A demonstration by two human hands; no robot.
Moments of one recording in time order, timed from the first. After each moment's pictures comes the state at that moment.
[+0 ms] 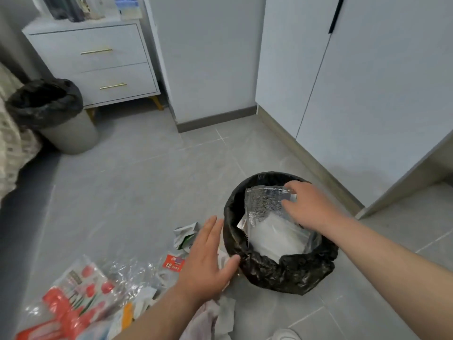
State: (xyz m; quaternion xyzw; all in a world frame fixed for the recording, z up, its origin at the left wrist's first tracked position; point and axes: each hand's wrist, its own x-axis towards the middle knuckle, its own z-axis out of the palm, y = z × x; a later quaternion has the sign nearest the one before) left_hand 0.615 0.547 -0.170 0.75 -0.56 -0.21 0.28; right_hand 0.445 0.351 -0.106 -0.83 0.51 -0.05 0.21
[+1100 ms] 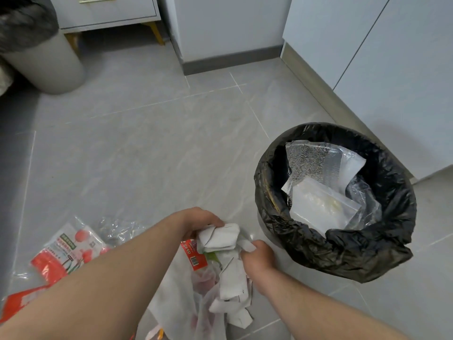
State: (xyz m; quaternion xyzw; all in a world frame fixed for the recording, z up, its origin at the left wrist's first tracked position) left_hand 0.735 0.490 -0.307 0.74 -0.15 -0.64 0.14; right_hand 0.550 0.496 -0.315 -0.50 0.70 0.00 0.52
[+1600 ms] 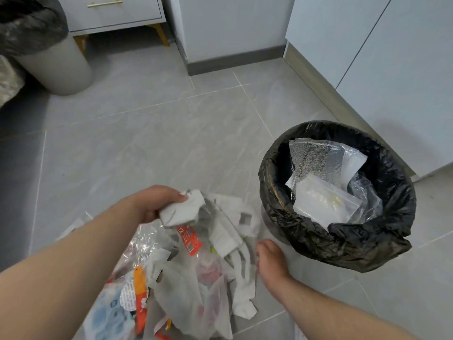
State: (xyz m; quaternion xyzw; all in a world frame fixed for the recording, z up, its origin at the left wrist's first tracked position) left_hand 0.817 0.522 -0.258 0.72 -0.13 -0.61 0.30; right_hand 0.526 0.509 -0.322 -0.48 0.66 -0.12 0.56
